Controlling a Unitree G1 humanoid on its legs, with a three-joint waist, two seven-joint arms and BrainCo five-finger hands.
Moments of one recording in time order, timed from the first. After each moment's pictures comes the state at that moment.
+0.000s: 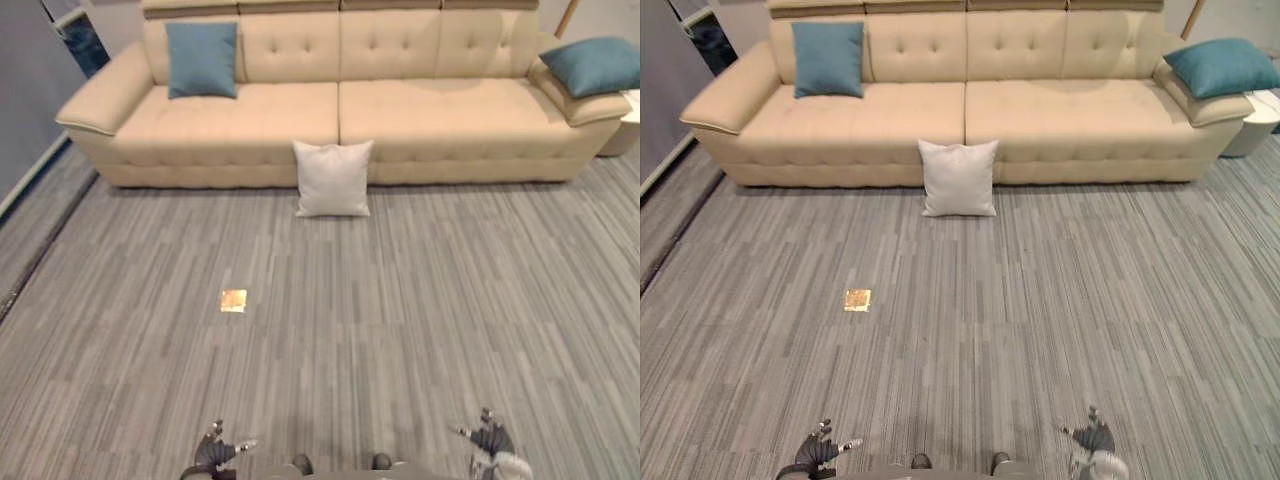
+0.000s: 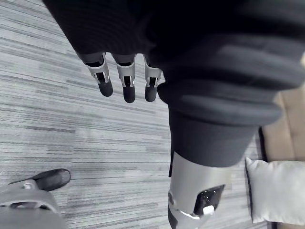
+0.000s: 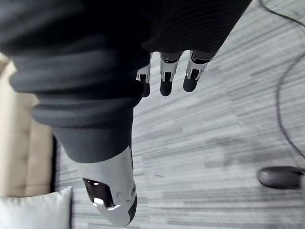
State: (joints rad) left arm 0.19 0.17 0.09 0.82 -0.03 -0.14 0.06; right arm 0.14 -0.22 -0.26 0.72 -0.01 -0.11 -0.08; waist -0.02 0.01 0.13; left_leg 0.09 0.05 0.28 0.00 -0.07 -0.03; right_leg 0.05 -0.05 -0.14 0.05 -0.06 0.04
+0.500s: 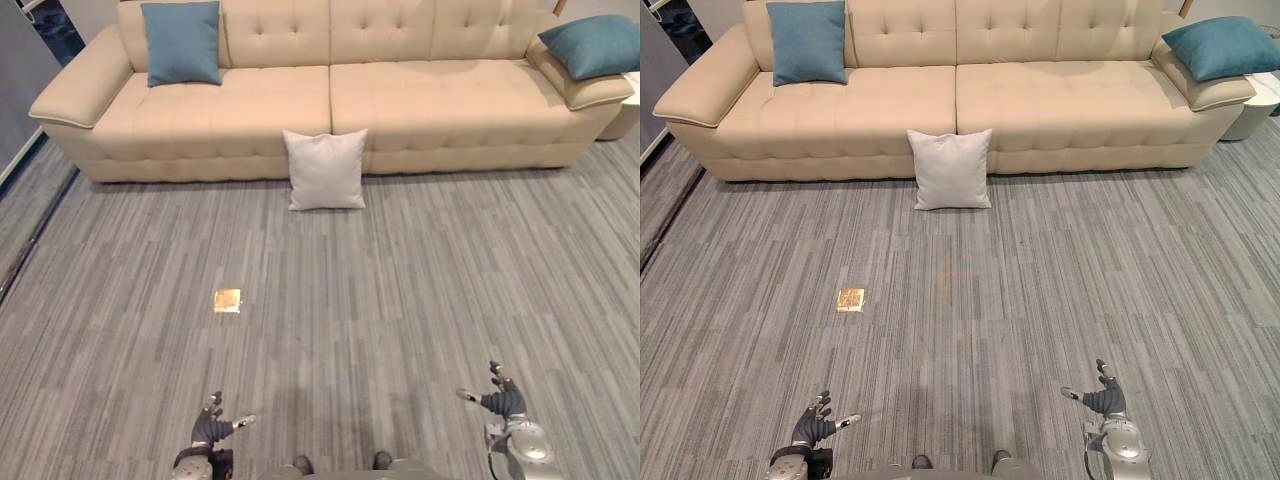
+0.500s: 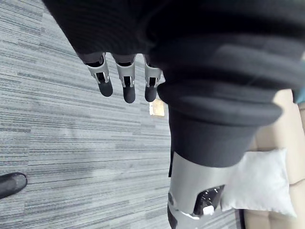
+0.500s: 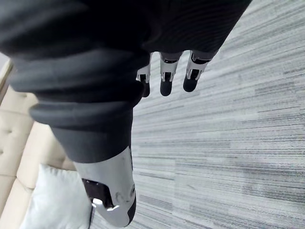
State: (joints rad) left arm 0.22 0.16 0.09 0.68 -0.10 -0.14 0.05; right arm 0.14 -0.23 -0.20 0.65 -0.08 -0.12 -0.06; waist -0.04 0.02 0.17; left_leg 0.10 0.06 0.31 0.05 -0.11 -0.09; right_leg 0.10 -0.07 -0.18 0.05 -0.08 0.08
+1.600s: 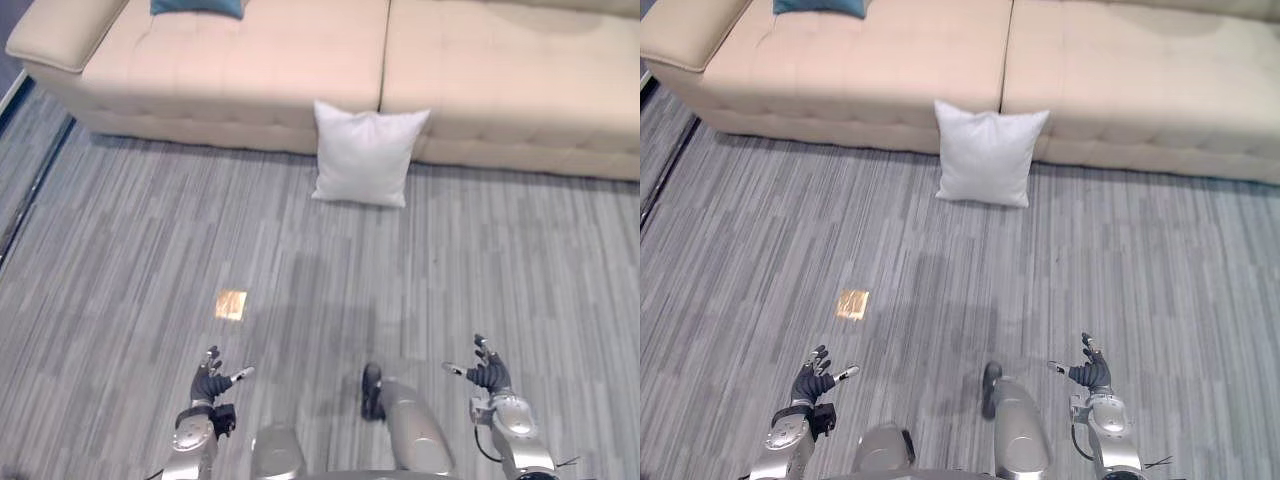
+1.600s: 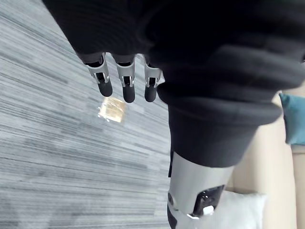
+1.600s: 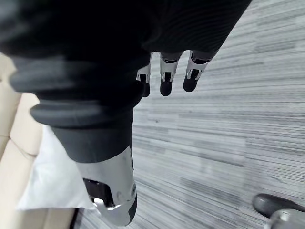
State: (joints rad) left arm 0.14 0.16 0.10 0.60 -0.17 -0.14 0.07; right arm 0.07 -0.22 -0.15 0.59 0.03 -0.11 -0.09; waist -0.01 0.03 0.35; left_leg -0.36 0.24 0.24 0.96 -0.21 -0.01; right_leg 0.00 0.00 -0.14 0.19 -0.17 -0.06
